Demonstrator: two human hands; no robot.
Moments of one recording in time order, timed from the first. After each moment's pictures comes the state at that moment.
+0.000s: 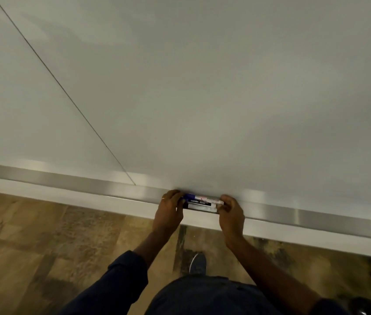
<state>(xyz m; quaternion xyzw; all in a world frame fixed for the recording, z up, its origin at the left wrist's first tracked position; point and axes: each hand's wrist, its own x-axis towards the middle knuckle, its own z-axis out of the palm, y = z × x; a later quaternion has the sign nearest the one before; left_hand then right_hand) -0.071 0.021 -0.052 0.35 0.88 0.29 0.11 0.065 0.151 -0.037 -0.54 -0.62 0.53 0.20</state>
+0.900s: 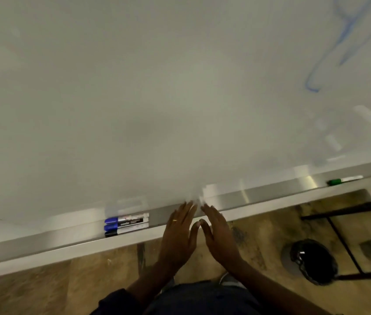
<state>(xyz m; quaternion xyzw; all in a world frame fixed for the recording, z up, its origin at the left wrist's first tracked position) 0.096 0.138 -0.043 0.57 0.75 0.29 0.13 0.229 0.208 -0.038 -0.46 -0.81 0.33 0.16</state>
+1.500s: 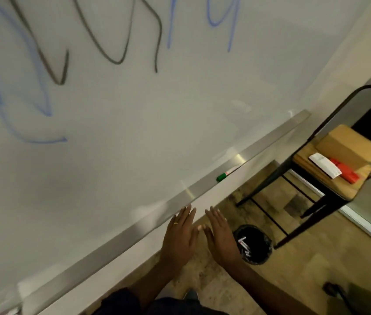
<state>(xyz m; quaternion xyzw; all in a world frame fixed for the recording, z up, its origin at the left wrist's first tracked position) 0.352 0.337 -0.028 0.73 0.61 0.23 0.20 0.514 0.345 -0.036 -0.62 -0.73 0.22 0.18</state>
